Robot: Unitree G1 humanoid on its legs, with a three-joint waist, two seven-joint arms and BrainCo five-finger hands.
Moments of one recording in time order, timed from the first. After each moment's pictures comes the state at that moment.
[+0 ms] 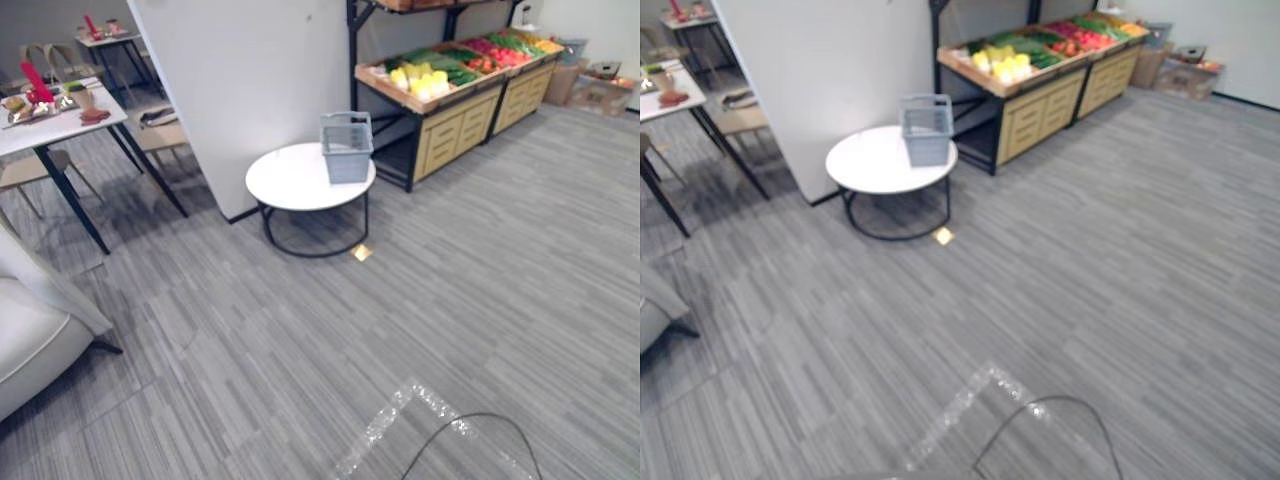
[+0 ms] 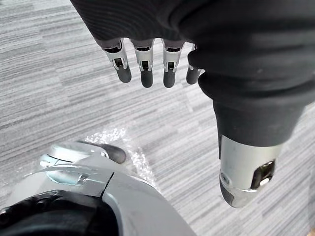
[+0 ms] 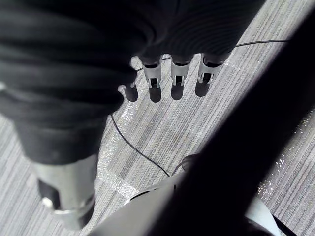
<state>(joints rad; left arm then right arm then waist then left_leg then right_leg) 0.22 0.09 0.17 1.19 -0.19 -0.11 0.10 0.18 -0.12 -0.19 1.24 0.08 -0.08 -0.02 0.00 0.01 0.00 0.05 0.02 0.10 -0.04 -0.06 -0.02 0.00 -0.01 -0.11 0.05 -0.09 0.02</state>
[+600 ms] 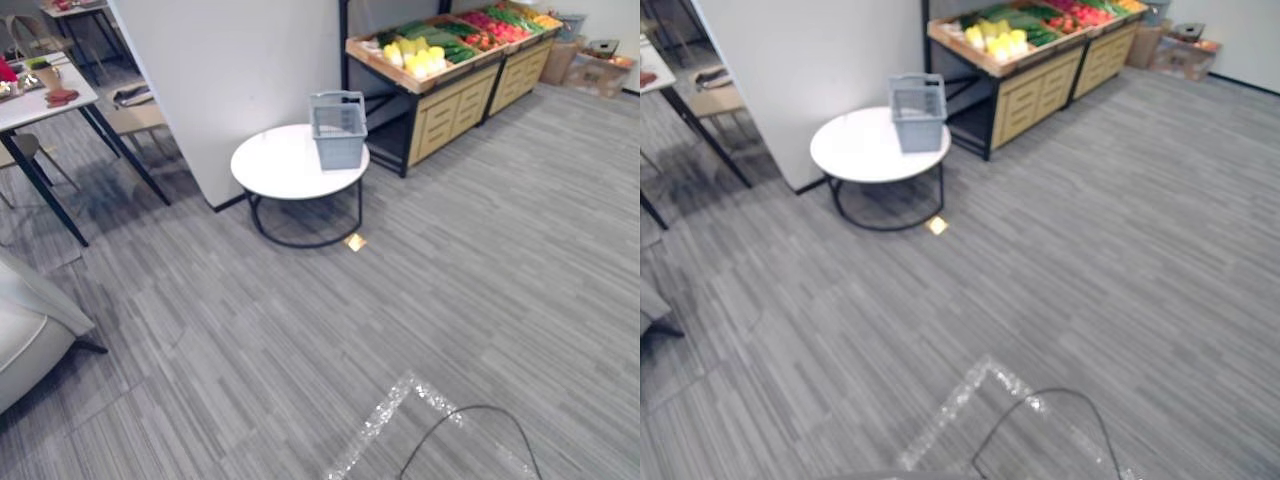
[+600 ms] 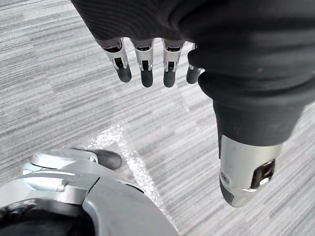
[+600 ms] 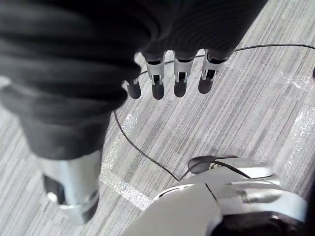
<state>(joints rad) 0.19 0.10 0.16 1.21 -0.17 -0.14 0.13 0.13 -0.11 -0.23 1.27 0.04 -0.11 -0.06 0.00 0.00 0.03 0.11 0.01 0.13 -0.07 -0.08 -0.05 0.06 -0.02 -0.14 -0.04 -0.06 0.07</state>
